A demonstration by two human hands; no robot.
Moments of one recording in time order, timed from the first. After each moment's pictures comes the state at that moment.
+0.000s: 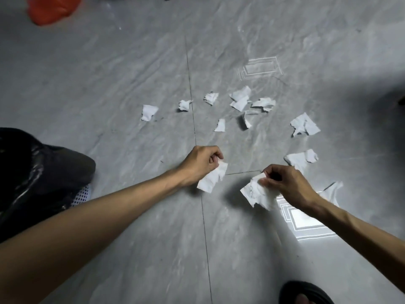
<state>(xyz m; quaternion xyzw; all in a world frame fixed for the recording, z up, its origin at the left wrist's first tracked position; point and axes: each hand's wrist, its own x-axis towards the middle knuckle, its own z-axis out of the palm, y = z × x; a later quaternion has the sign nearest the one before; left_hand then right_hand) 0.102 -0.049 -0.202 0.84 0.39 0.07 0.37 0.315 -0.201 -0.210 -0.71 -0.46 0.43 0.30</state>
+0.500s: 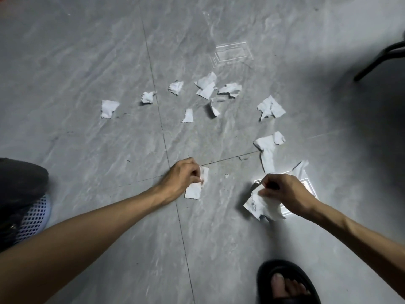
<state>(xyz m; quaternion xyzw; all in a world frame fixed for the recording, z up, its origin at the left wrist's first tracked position) 0.109 -0.082 -0.259 0.86 0.34 0.01 0.37 0.353 -0.271 -0.233 -0.77 -0.46 0.39 0.20</state>
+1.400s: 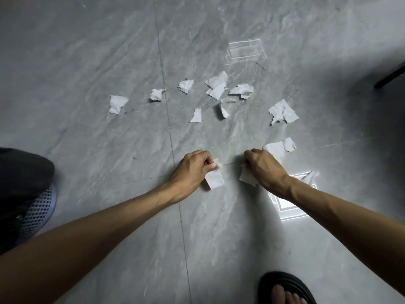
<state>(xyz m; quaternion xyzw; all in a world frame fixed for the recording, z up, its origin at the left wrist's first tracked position) 0.134 -0.083 -0.243 0.82 0.43 0.10 0.37 0.345 -0.169 -0.261 -0.73 -0.65 0.20 0.09</state>
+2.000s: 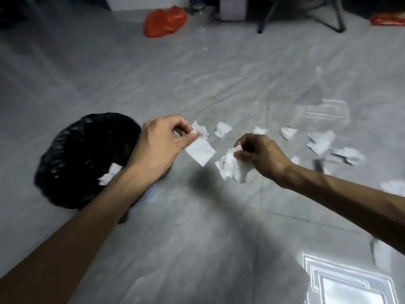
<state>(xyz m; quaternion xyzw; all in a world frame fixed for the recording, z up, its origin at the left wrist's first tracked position) -0.096 -0.028 -0.035 0.71 0.61 0.31 0.16 0.128 -0.015 -0.109 -0.58 -0.64 0.41 0.29</state>
